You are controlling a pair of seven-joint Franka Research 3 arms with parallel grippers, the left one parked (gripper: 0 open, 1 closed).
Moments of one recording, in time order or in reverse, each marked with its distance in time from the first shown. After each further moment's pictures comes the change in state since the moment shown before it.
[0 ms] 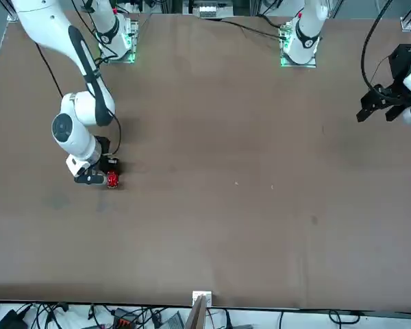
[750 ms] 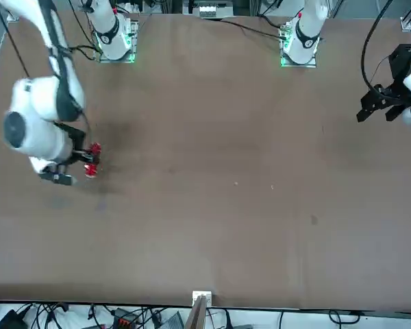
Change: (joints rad) arm -0.083 -0.144 -0.029 0.367 0.000 -0.694 0.152
